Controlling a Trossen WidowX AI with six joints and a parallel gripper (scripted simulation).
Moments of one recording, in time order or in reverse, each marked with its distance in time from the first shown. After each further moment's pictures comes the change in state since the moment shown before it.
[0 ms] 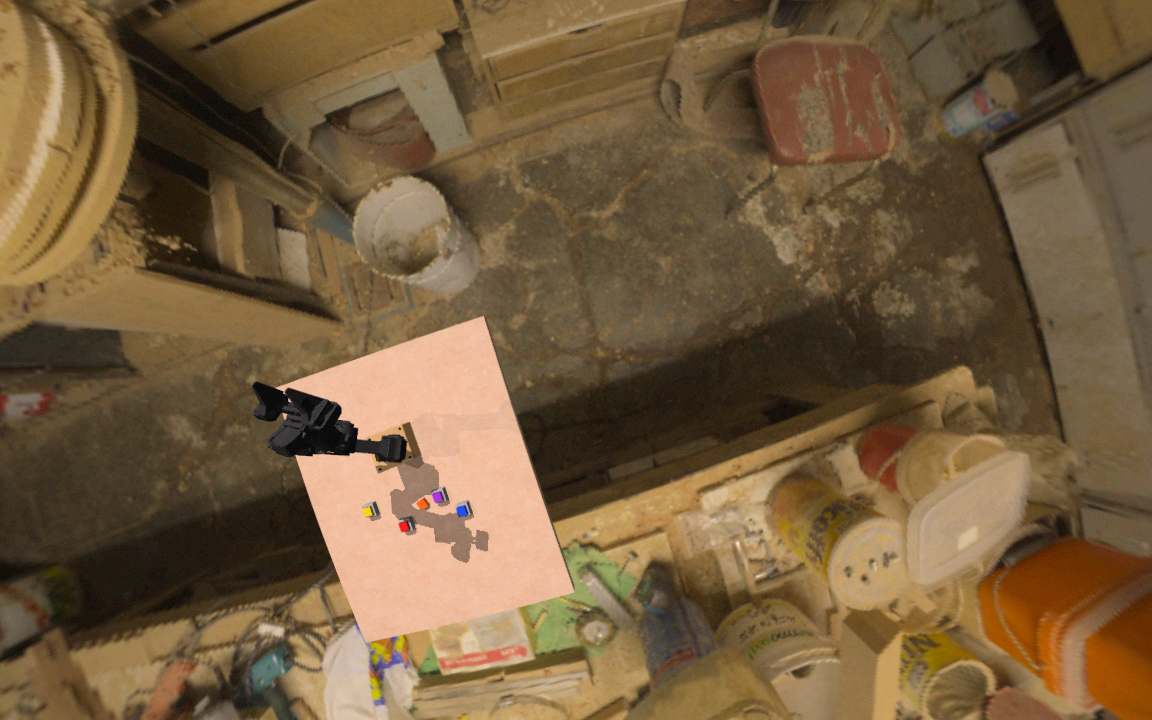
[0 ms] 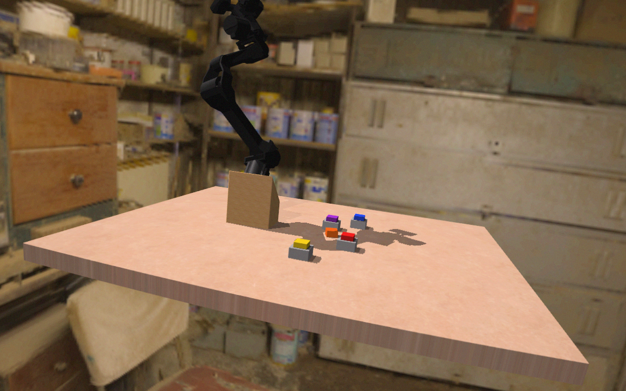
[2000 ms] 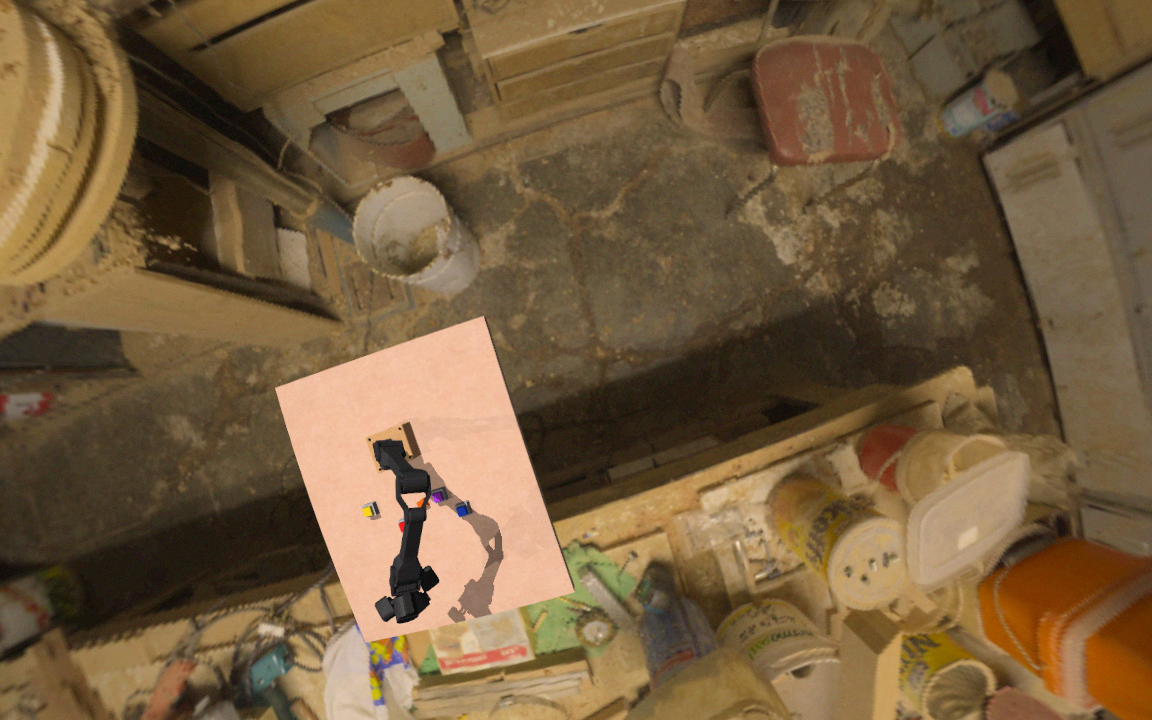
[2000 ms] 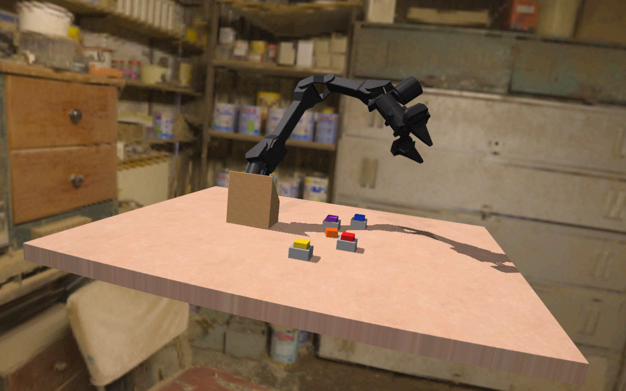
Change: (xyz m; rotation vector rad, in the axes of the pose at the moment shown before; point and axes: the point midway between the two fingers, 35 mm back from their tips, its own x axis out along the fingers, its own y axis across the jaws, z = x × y) arm -0.738 -0.062 0.242 0.170 -1.363 2.570
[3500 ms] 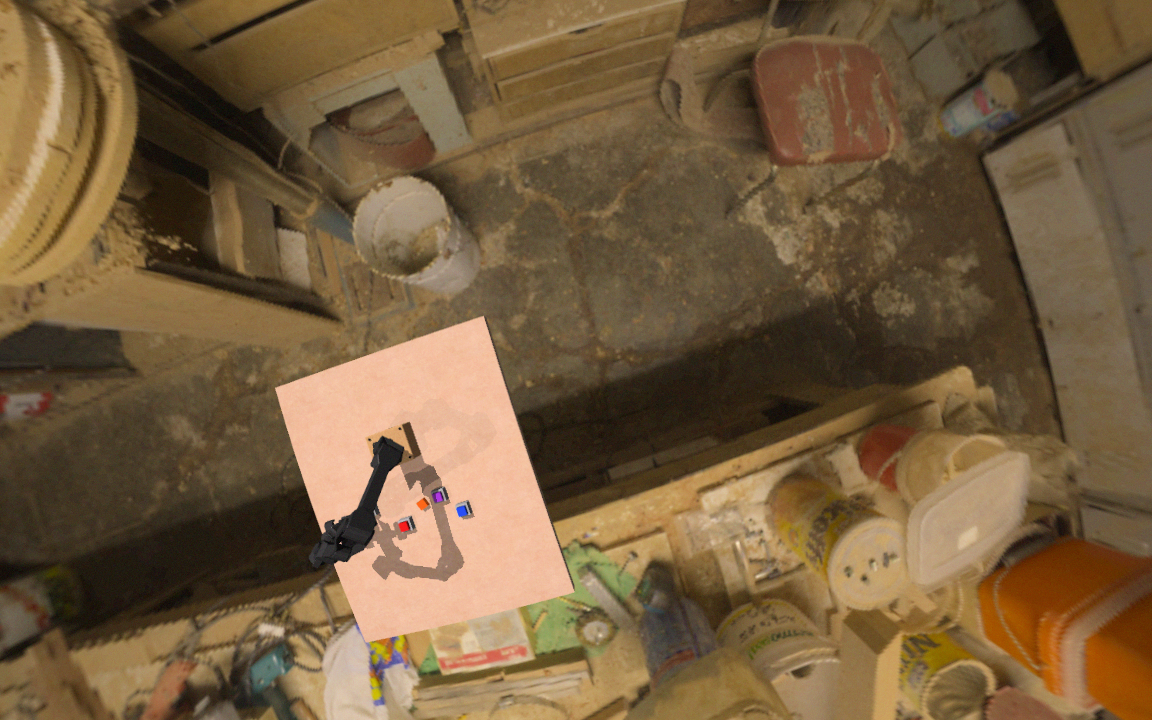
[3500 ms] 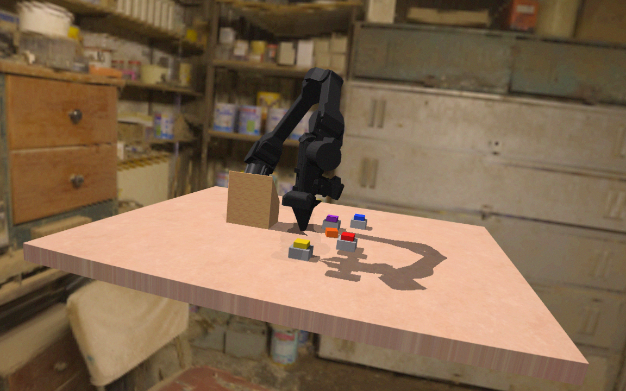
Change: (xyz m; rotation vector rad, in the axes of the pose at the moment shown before) arm 0.037 -0.020 -0.370 0.380 0.672 0.549
